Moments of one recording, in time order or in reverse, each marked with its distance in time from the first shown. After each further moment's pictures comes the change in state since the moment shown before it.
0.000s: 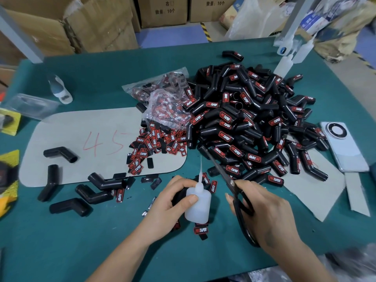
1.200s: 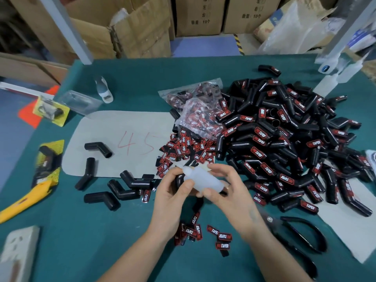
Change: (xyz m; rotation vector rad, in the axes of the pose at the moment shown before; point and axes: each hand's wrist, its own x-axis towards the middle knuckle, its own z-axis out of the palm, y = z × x) left_hand 0.006 0.003 -0.017 -0.409 0.524 0.129; right_hand 0.056 -0.062 0.062 1.153 -0.439 0.266
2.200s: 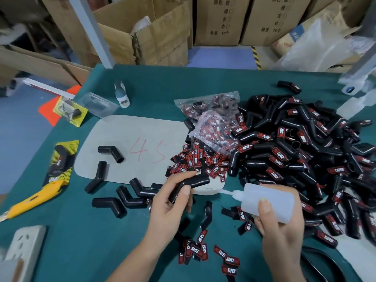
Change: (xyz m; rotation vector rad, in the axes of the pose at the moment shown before) left_hand 0.009 0.012 -0.022 0.290 0.034 0.163; right_hand -0.009 -0.008 -0.020 -0.040 0.481 -0.282
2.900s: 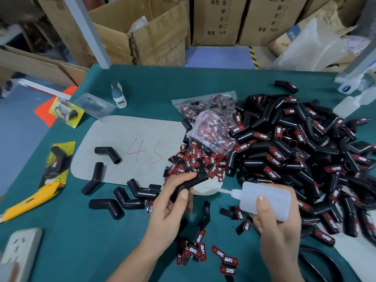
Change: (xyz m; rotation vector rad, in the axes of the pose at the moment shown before) left_hand -0.002 -0.002 0.002 -0.034 -0.032 0.064; right_hand 0.002 -0.002 0.001 -0.010 0.012 0.027
